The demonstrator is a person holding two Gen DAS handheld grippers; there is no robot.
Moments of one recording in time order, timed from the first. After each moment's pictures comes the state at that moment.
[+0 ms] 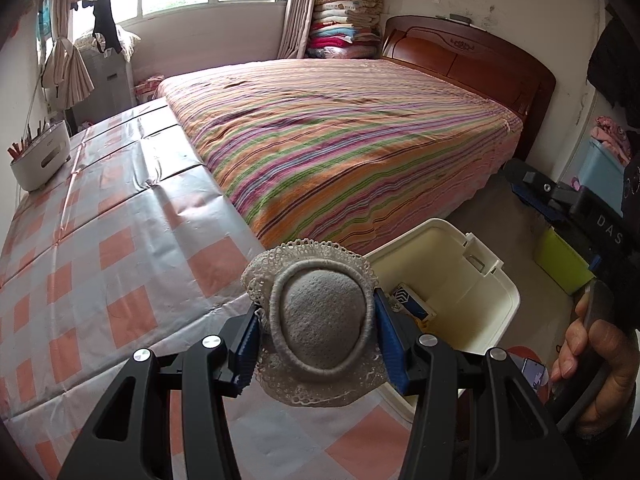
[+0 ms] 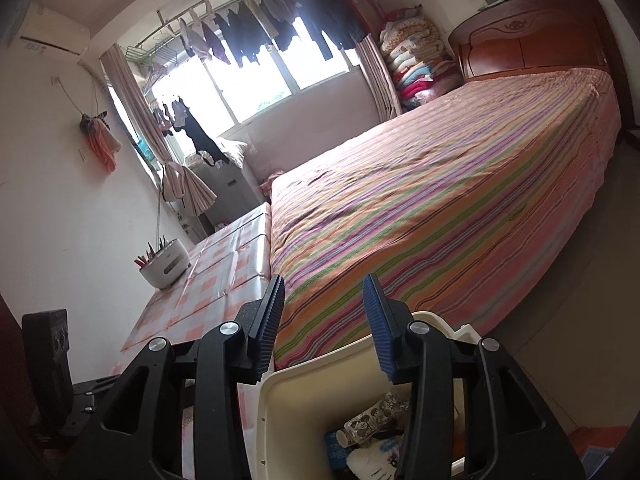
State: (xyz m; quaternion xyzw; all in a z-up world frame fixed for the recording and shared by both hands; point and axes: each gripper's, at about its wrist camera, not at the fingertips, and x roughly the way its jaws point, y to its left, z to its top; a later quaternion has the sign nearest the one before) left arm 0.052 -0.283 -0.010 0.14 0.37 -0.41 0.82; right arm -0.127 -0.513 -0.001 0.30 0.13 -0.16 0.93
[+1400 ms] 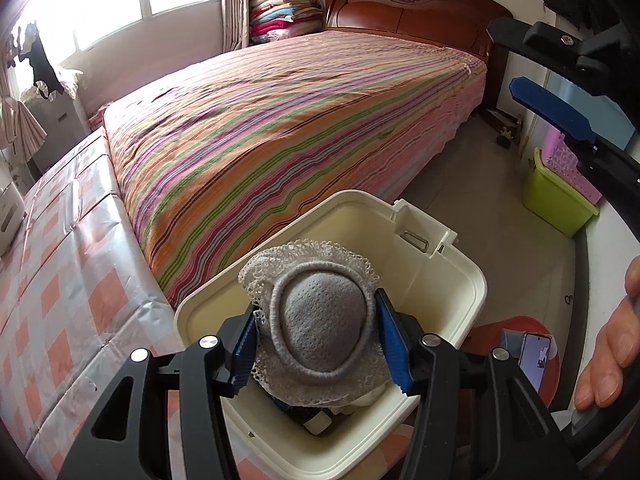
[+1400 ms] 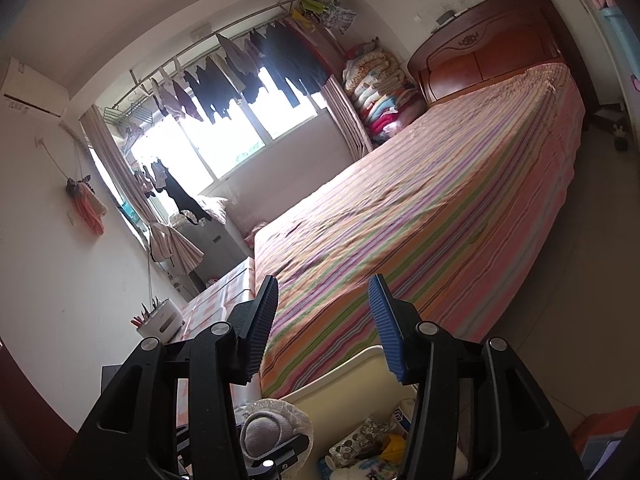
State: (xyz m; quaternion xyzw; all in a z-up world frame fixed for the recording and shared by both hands) left arm -0.013 -0.392 -0.043 0.23 0.35 -0.45 0.79; right arm -0.175 -0.531 -0.012 0.34 0.05 -0.21 0.92
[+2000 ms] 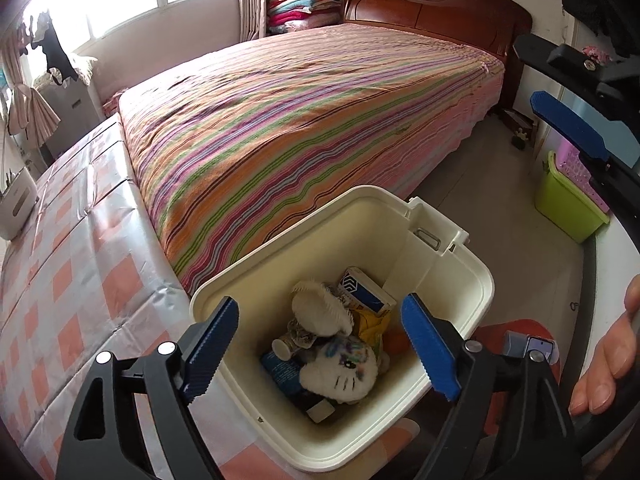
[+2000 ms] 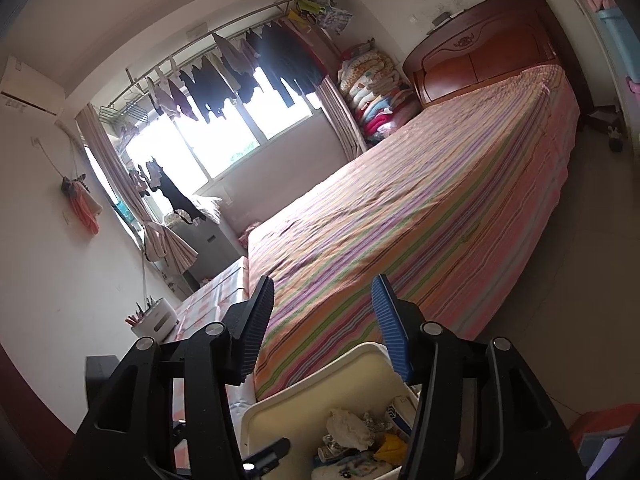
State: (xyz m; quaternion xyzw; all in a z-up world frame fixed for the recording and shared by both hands) left arm -0.010 -0.387 -0.036 0.23 0.37 -0.42 0.80; right arm -0.181 -0.530 -0.018 0.33 0.05 -0.23 0.91
